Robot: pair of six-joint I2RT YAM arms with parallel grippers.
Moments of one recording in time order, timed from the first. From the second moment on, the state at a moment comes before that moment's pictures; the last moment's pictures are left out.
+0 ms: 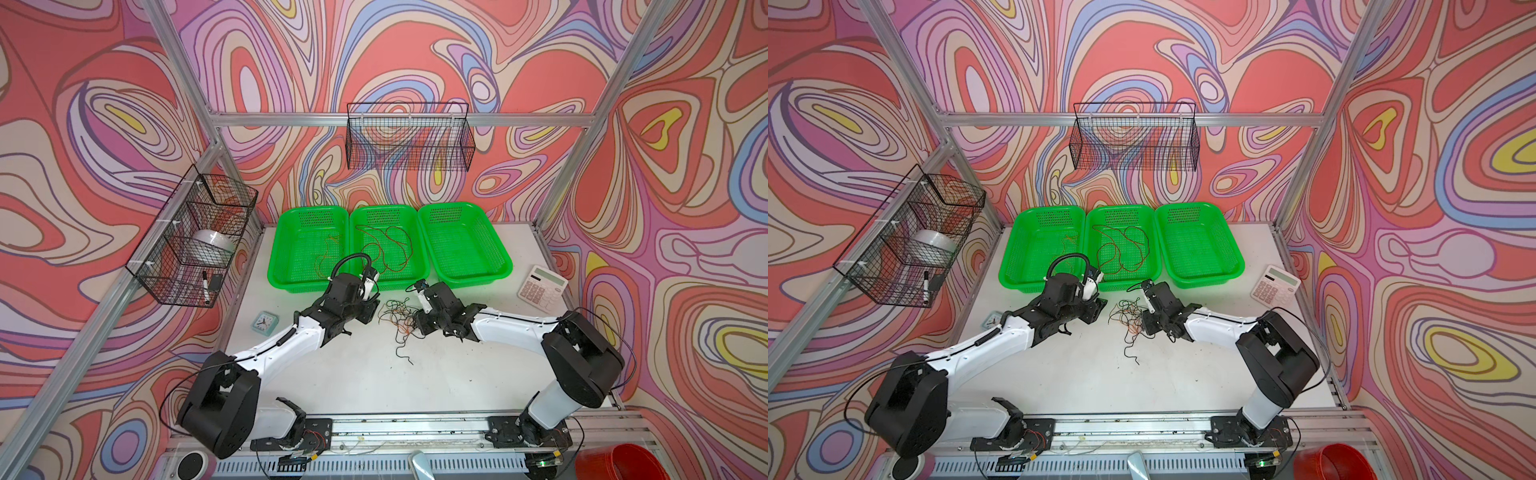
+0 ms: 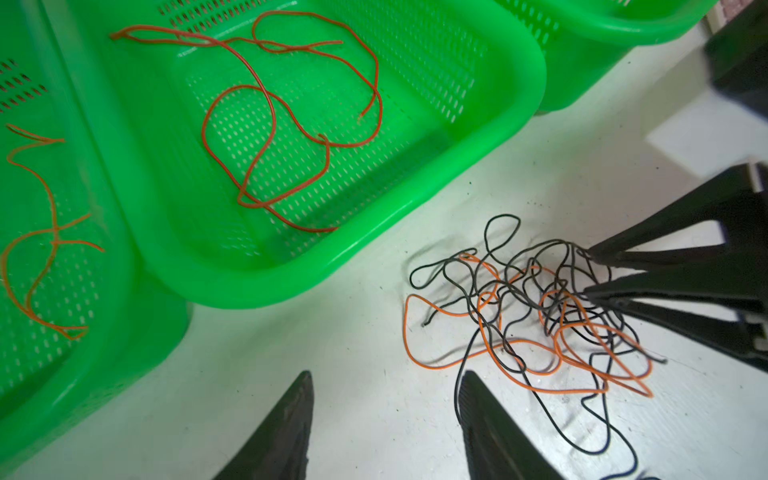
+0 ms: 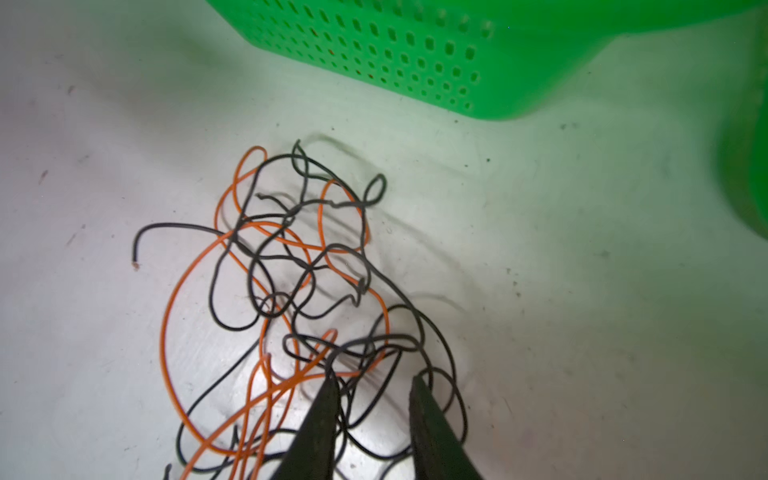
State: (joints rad) left arm -0.52 1.37 0.76 -0.09 0.03 0.01; right arm 0.71 1.62 0.87 -0.15 0.03 0.23
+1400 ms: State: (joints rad) left arm -0.54 1.27 0.58 0.06 0.00 -0.04; right arm 0.80 1.64 0.80 0.08 -0.02 0.04
